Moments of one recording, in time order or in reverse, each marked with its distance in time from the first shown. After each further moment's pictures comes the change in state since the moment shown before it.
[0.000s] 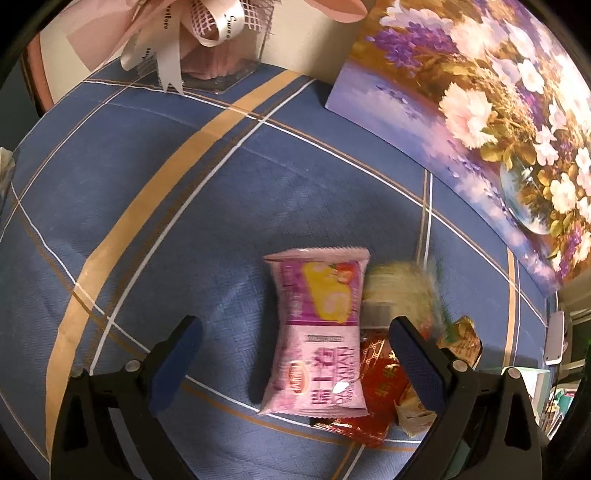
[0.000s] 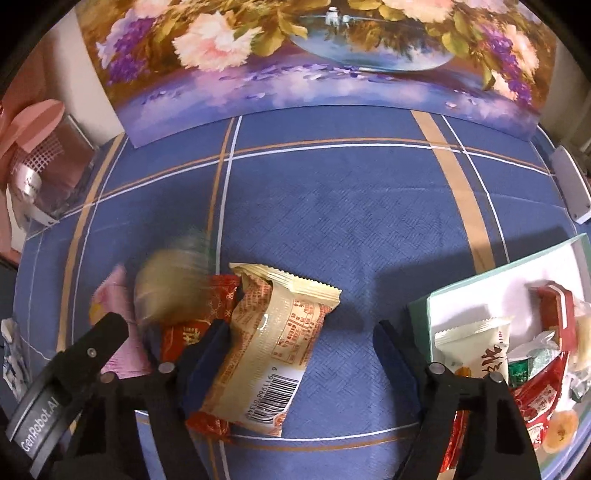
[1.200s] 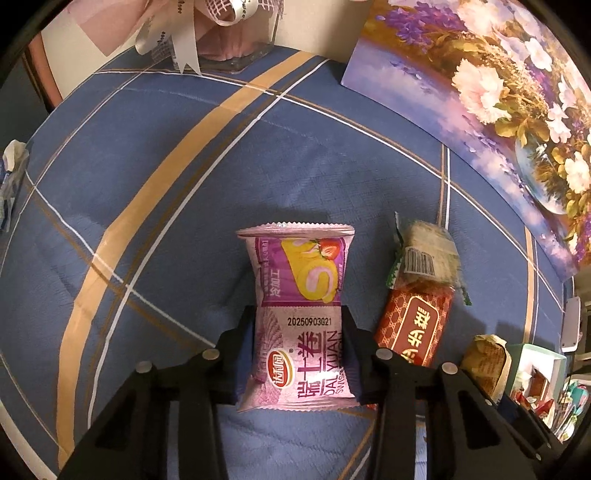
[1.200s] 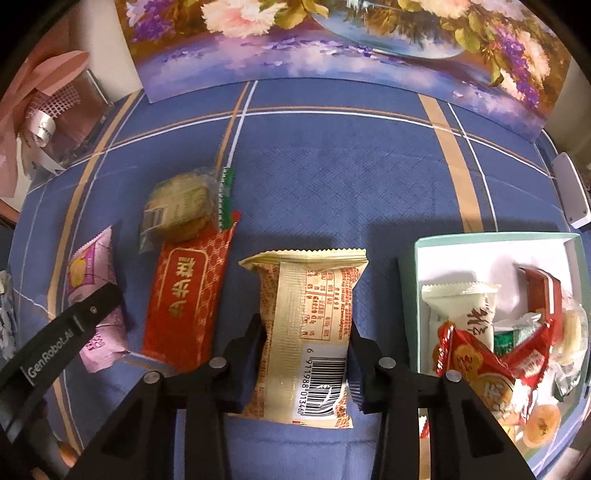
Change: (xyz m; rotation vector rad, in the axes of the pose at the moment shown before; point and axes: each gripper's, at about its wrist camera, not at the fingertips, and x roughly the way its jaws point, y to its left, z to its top) left arm 0.000 0.005 -0.016 0.005 0.053 0.078; right arm -0.015 -0.005 -0.043 -0.103 0.078 -0.020
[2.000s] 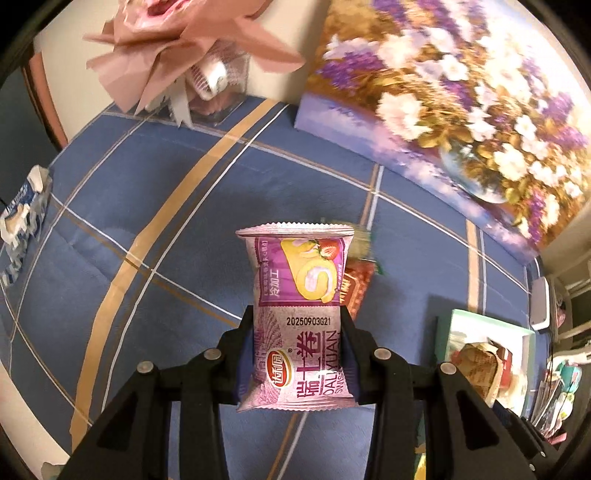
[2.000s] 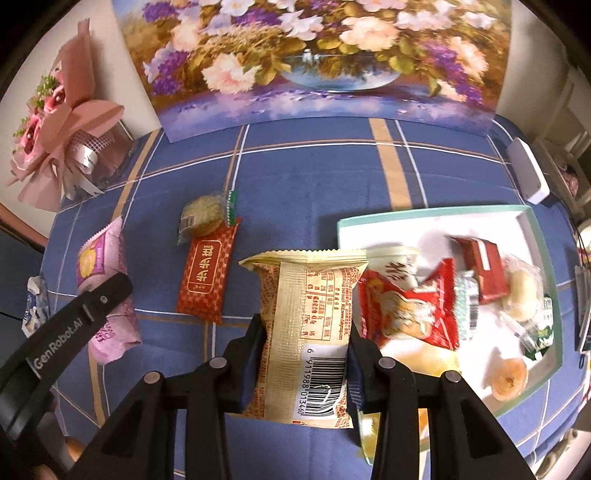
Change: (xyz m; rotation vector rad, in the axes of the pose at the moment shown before) left arm -0.092 -0.036 -0.041 0.067 -0.117 -0.038; right arm -0.091 -0.040 -0.034 0.062 -0.084 0.054
